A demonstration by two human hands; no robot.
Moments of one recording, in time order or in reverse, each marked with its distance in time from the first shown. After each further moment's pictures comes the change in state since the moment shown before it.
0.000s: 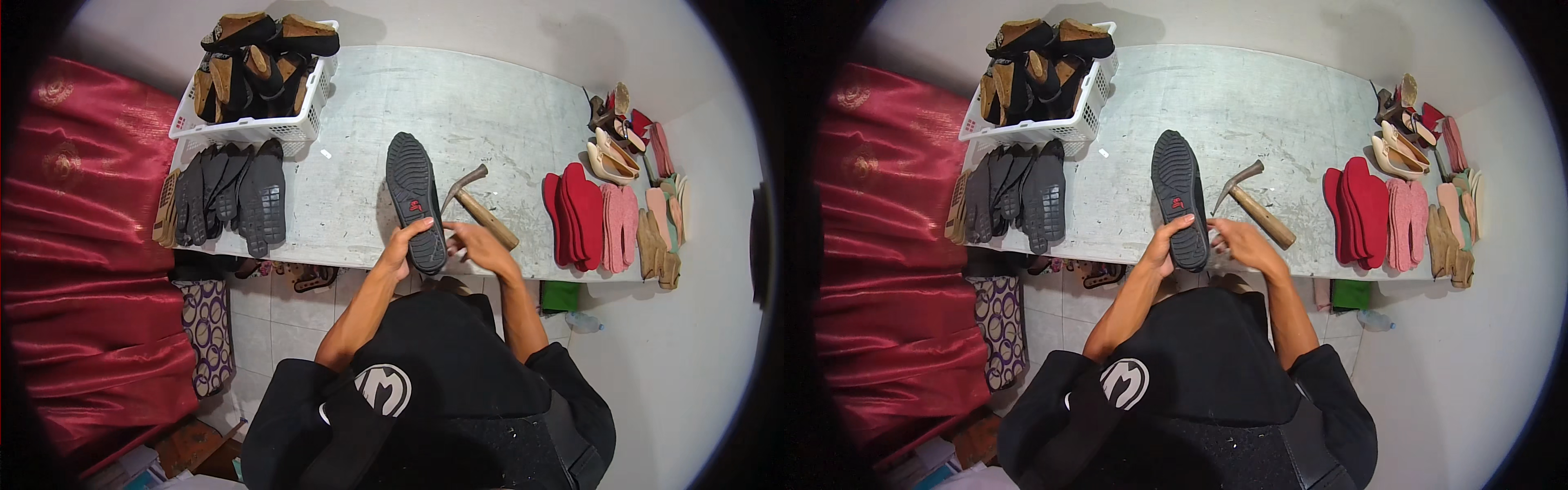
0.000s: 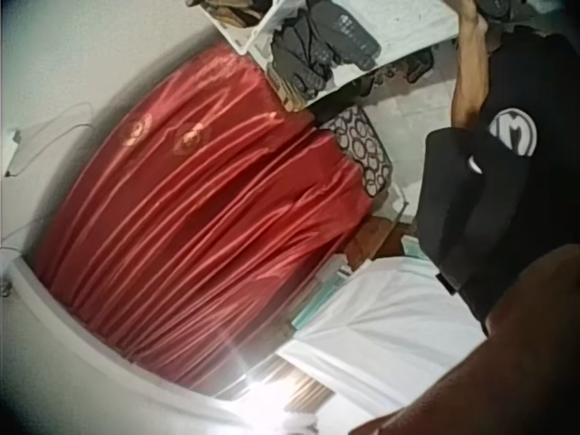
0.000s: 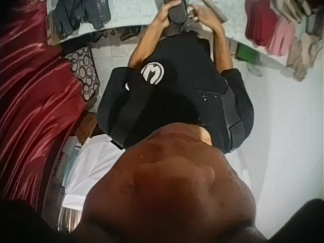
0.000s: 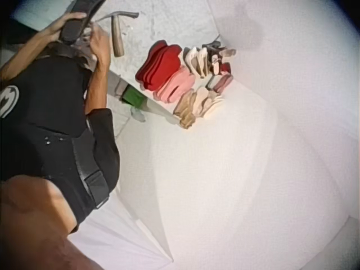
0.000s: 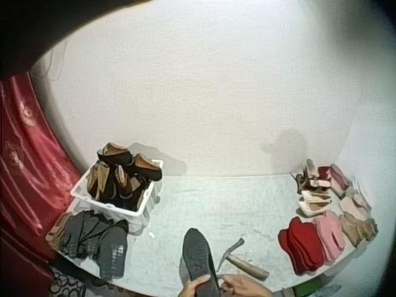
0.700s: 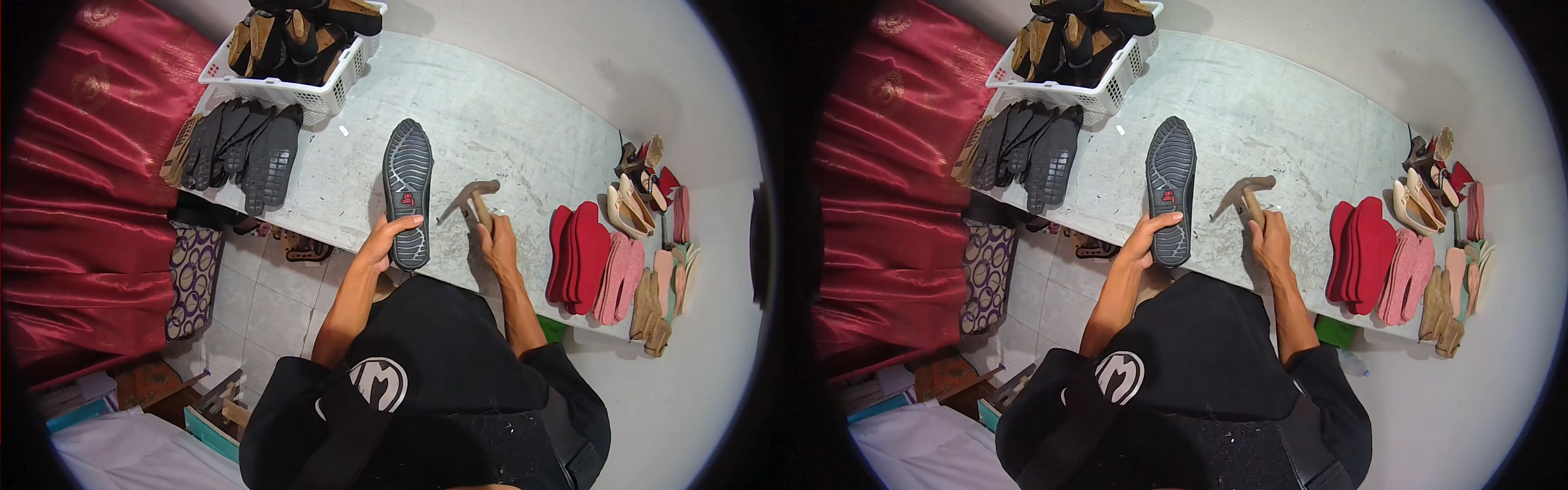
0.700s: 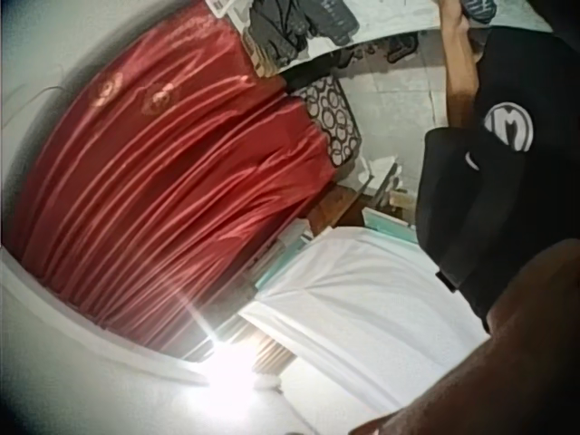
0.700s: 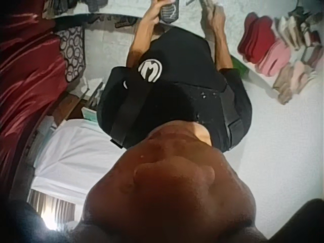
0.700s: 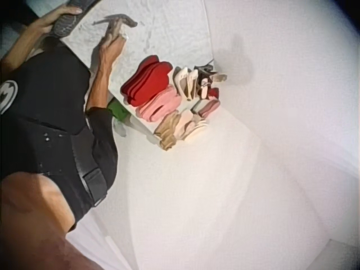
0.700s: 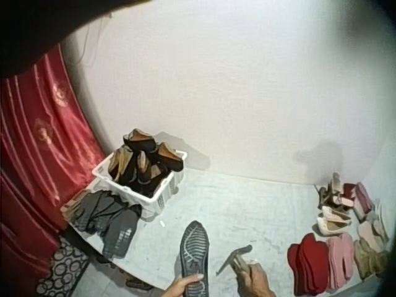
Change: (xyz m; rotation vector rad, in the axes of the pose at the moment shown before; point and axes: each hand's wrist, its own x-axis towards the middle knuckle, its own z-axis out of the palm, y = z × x) left_hand -0.007 -0.003 0.011 0.132 0.176 0.206; right_hand 0.042 0.091 -0.070 -0.720 0.553 -0.476
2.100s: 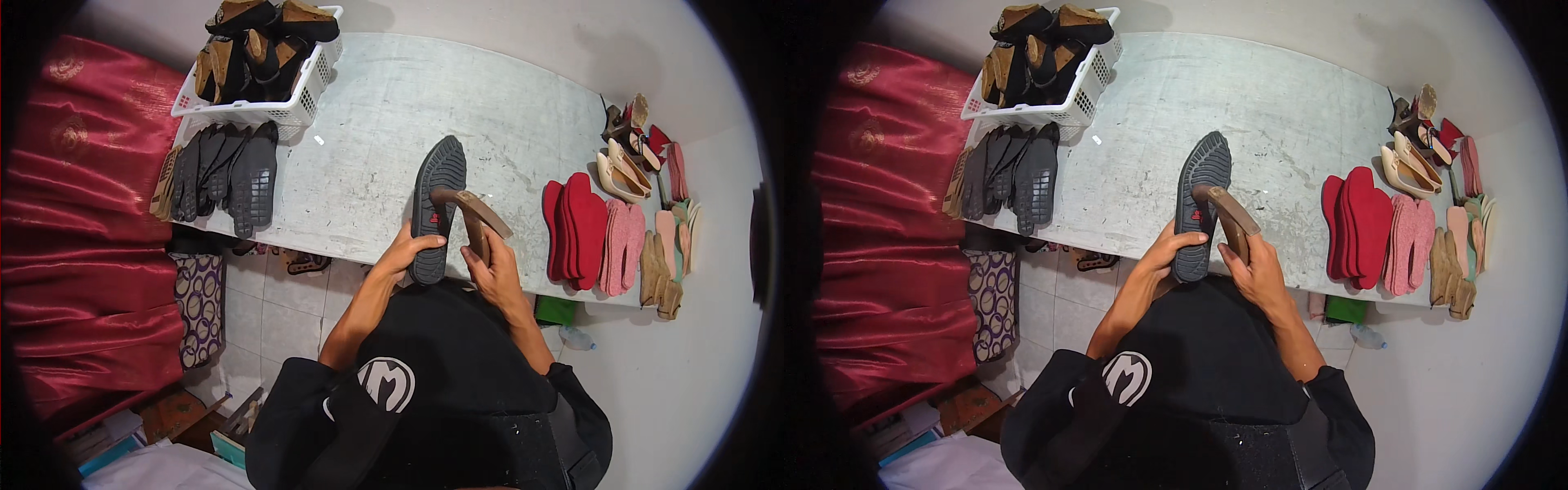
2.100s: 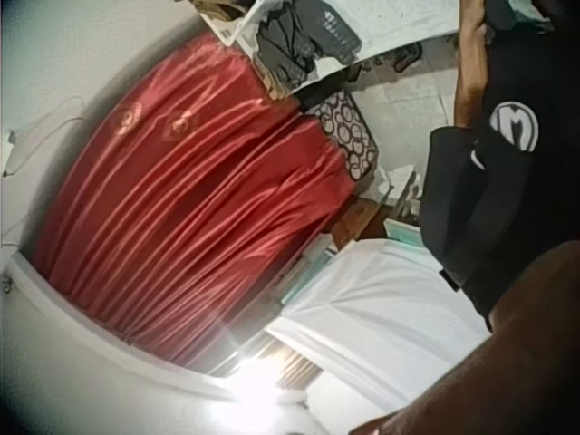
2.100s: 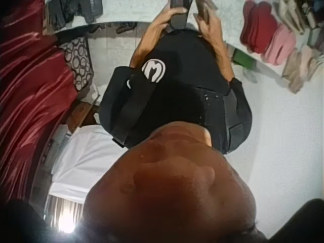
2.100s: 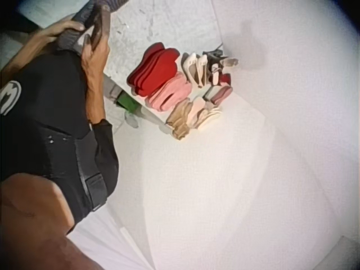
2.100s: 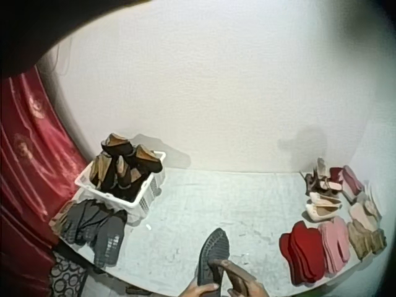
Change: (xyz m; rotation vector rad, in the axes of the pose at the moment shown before) left_hand 0.015 -0.037 0.026 0.167 -0.186 -0.096; right_hand -0.030 -0.118 -0.076 0.548 -0.069 0.151
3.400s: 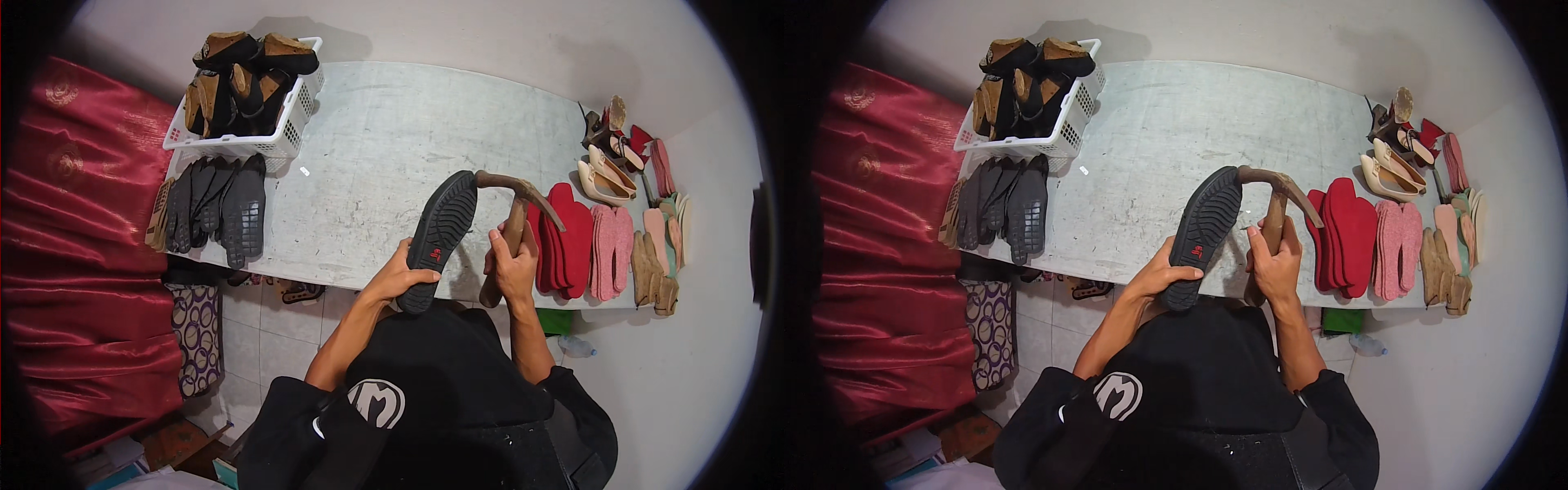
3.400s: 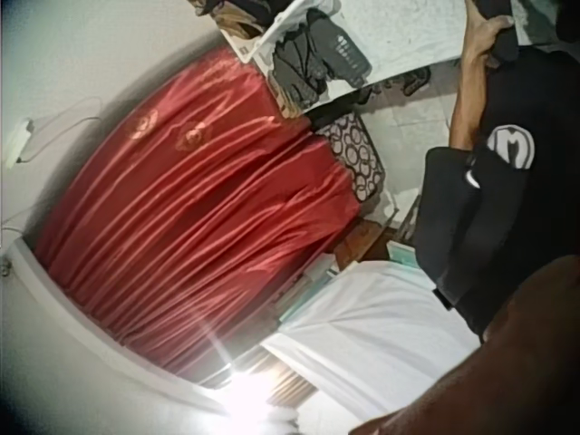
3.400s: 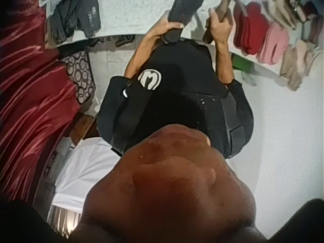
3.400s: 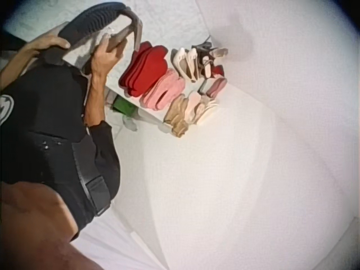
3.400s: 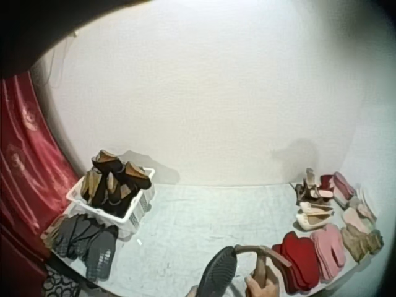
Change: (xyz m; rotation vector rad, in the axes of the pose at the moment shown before) left_hand 0.003 0.000 0.002 0.281 -0.108 0.040; right_hand 0.023 -0.006 -0.034 0.312 0.371 0.120
